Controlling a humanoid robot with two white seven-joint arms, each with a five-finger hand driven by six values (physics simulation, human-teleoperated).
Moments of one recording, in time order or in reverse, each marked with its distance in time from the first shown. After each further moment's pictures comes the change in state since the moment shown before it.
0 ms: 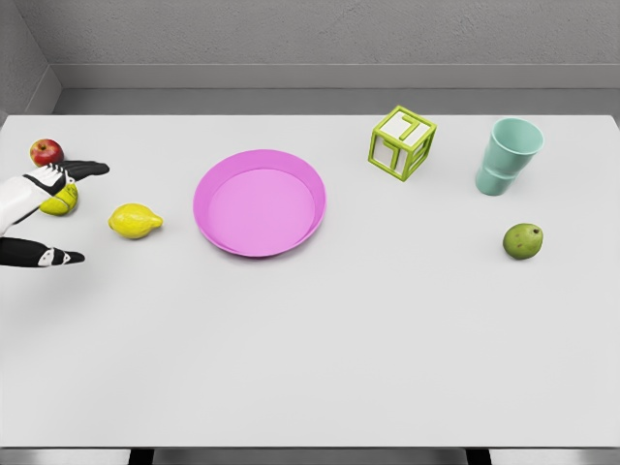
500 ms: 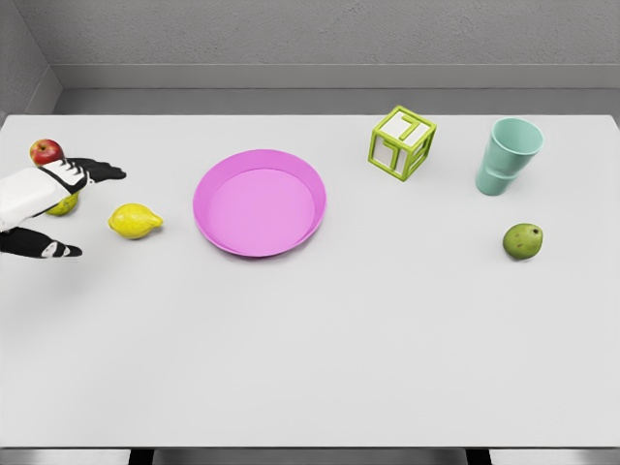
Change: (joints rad) left arm -0.142 -0.146 0.111 0.017 -0.207 0.000 -0.302; right arm 0.003 0.000 0.001 0.005 -0.001 0.003 0.000
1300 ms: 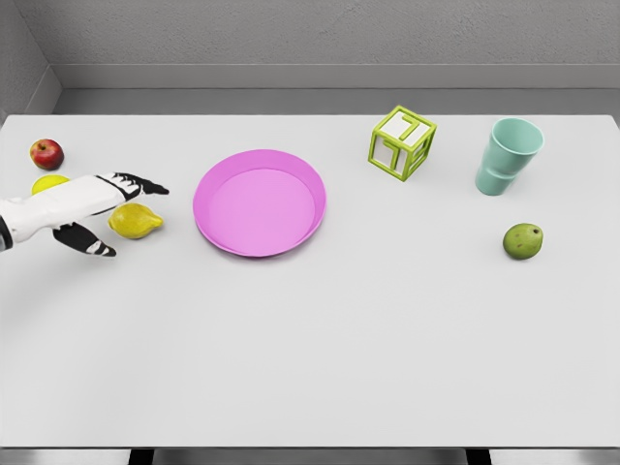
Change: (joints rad) left arm -0.250 -0.068 -0.291 0.265 -0.165 -0.001 -0.013; right arm 0.000 0.000 0.000 0.000 0.000 0.000 0.000
